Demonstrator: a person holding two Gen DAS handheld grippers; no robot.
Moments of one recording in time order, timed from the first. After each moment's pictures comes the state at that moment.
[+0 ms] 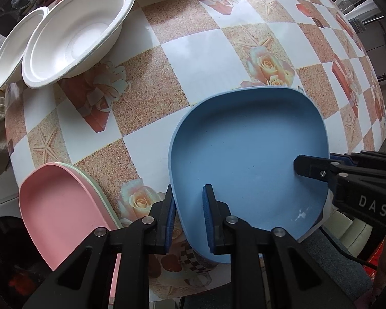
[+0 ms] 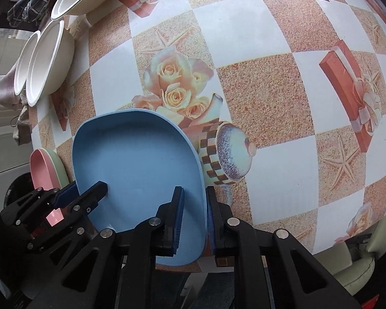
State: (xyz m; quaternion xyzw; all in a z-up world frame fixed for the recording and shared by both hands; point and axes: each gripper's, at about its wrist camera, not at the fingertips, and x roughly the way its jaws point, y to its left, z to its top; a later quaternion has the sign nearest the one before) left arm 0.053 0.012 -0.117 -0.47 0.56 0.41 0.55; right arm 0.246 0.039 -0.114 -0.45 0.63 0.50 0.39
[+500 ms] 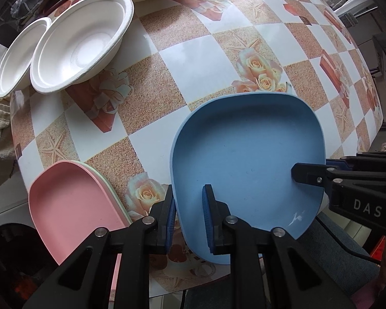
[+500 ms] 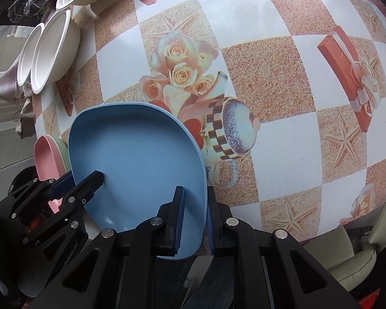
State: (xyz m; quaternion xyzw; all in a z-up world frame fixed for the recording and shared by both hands) left arm 0.048 0.003 -0.098 -0.45 0.56 0.40 0.56; right arm 0.247 0.023 -0.100 -0.46 0.64 0.49 0.38
